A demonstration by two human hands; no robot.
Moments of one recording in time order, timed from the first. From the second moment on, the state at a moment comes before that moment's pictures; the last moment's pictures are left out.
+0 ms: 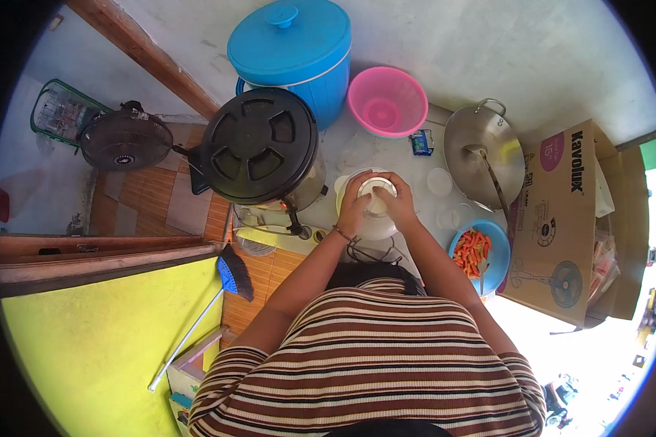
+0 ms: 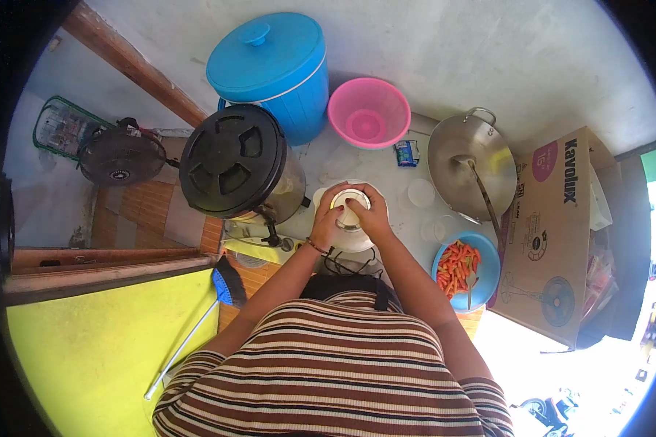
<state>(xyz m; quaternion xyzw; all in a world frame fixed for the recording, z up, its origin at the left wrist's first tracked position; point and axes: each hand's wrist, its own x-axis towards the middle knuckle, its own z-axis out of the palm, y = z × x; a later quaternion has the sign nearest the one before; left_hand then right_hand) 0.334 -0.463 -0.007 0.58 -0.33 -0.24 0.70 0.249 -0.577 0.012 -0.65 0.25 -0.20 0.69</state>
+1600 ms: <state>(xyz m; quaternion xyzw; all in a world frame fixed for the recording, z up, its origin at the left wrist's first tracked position) 0.334 -0.467 -0.010 0.43 -0.21 -0.37 0.80 0.243 -0.549 0.088 -0.92 0.27 -0.02 0.29</state>
